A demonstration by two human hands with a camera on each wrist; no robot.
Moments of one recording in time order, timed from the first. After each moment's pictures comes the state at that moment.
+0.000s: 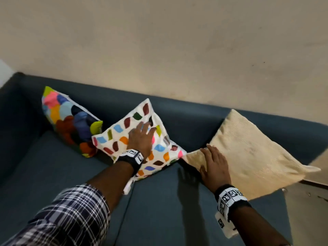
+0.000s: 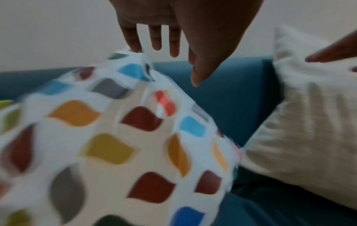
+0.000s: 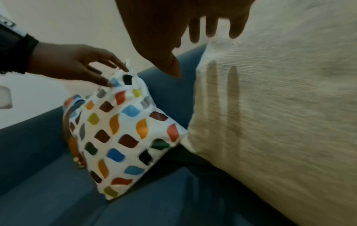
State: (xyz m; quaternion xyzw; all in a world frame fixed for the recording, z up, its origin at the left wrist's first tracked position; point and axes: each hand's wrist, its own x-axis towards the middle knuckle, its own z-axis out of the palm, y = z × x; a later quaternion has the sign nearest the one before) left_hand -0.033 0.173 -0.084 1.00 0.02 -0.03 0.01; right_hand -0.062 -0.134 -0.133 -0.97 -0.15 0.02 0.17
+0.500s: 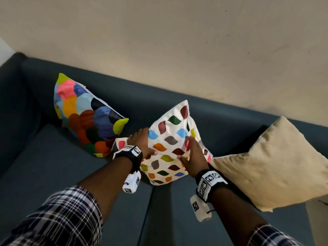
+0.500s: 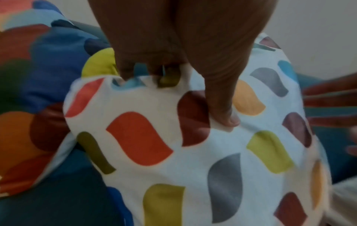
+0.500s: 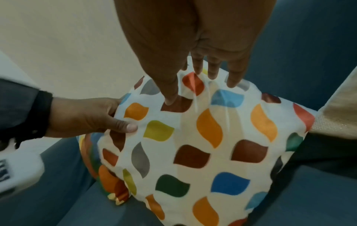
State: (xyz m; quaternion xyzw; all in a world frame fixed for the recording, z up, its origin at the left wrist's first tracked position) left_hand -0.030 0.348 -0.147 0.96 0.12 -0.15 0.20; right_hand -0.039 0.096 -0.143 -0.91 -0.11 0.11 0.38
